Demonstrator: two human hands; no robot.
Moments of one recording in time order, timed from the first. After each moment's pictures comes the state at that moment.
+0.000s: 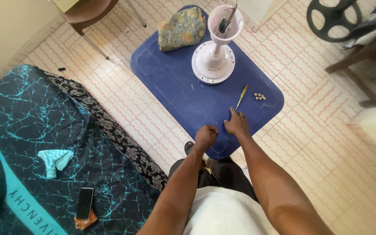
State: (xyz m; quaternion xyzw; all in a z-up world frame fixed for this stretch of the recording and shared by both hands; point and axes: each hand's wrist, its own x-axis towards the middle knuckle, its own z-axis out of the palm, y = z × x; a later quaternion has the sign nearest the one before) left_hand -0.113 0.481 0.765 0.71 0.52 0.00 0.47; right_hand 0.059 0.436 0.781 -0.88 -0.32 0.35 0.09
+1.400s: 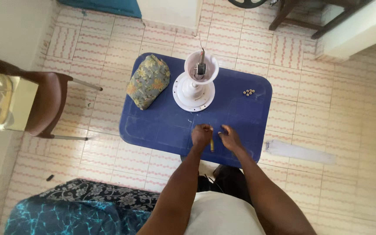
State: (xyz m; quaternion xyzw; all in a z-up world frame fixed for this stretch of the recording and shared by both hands) left_hand -0.088 0.667 0.739 0.80 0.37 -0.08 0.48; right_hand -0.034 0.509 0.744 -0.86 -0.07 0.28 0.42
